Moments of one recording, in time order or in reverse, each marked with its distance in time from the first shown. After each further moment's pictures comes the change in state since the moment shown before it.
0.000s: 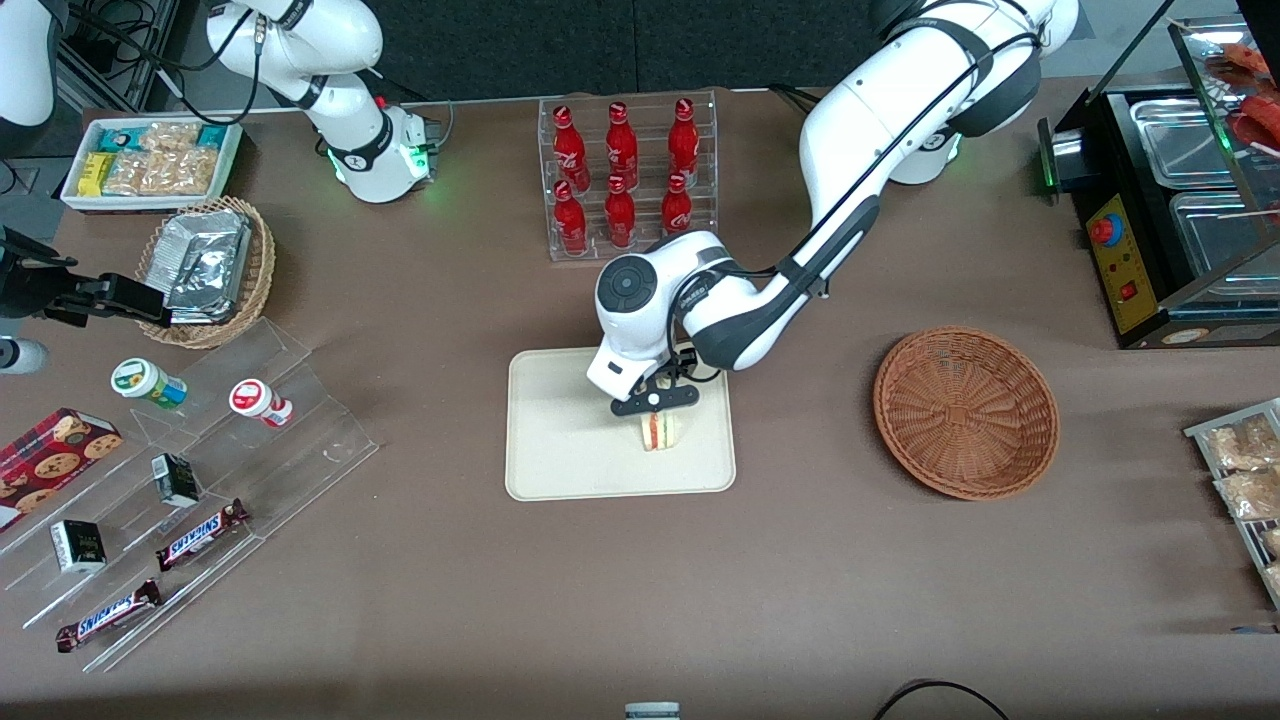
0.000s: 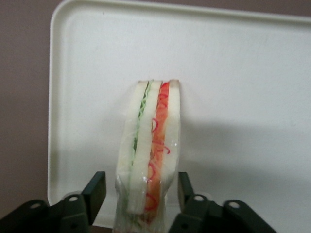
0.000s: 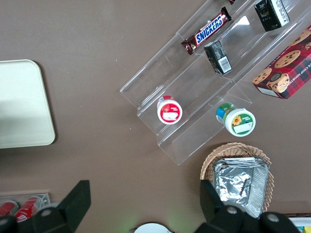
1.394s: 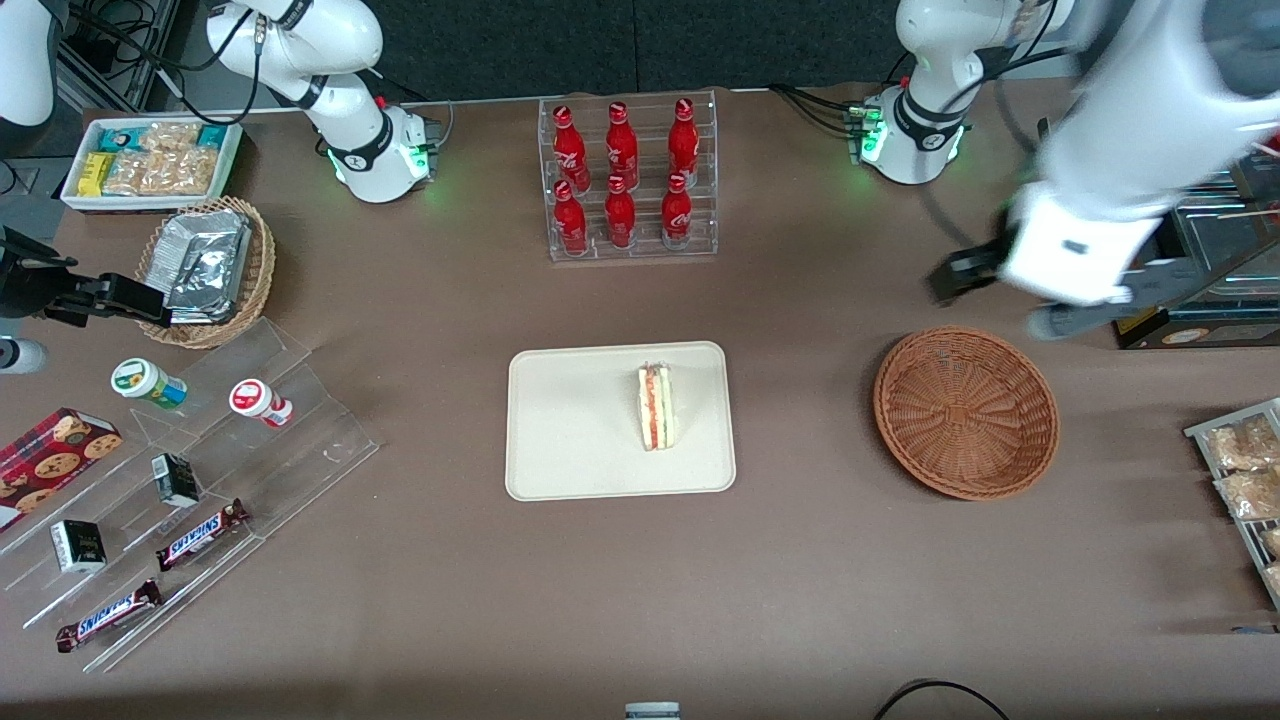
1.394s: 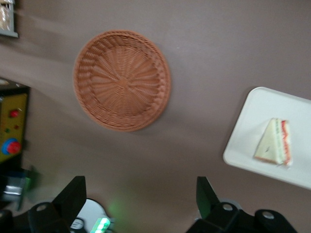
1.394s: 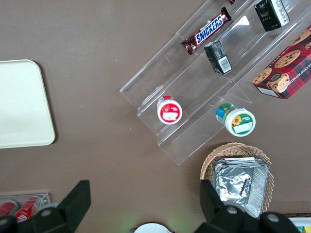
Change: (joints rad) arm 0.615 -0.671 0.010 0.058 -0.375 -0.711 0.610
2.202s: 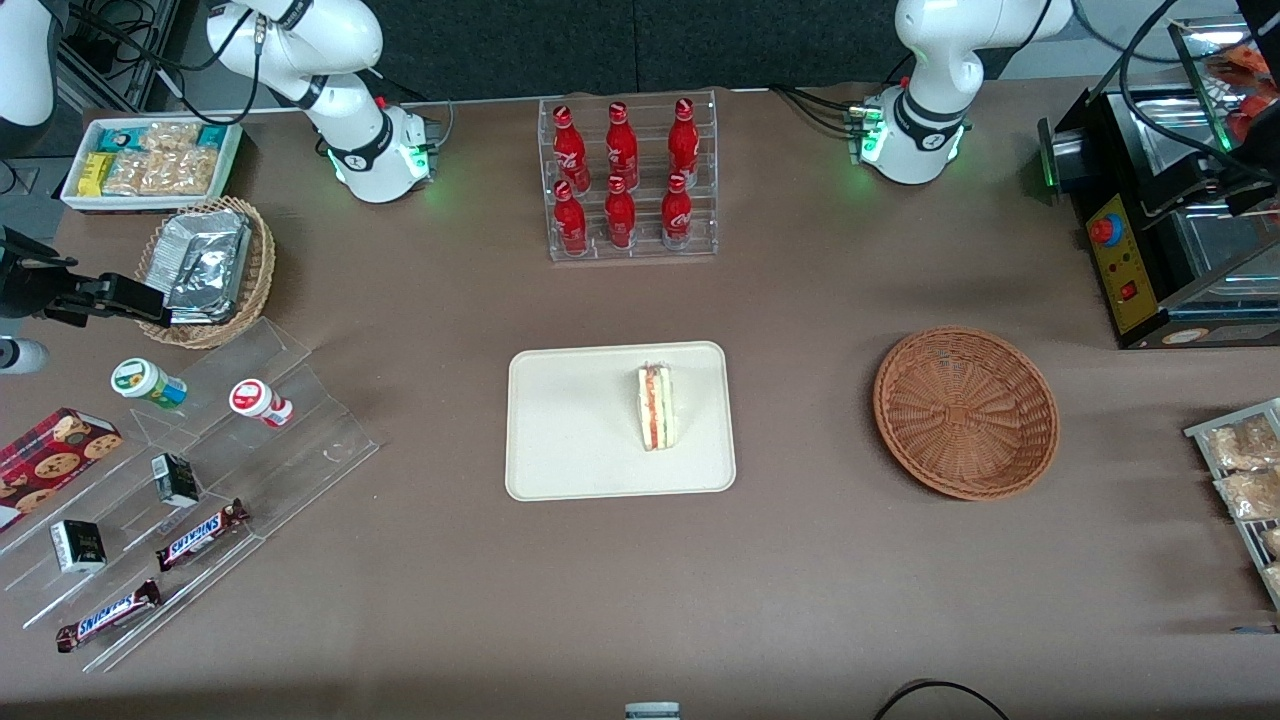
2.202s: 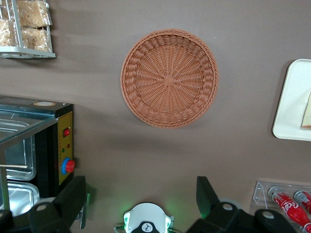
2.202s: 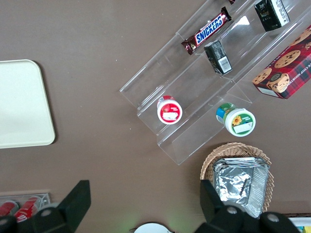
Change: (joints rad) arm -0.163 -0.282 0.522 -0.270 -0.090 0.057 0.509
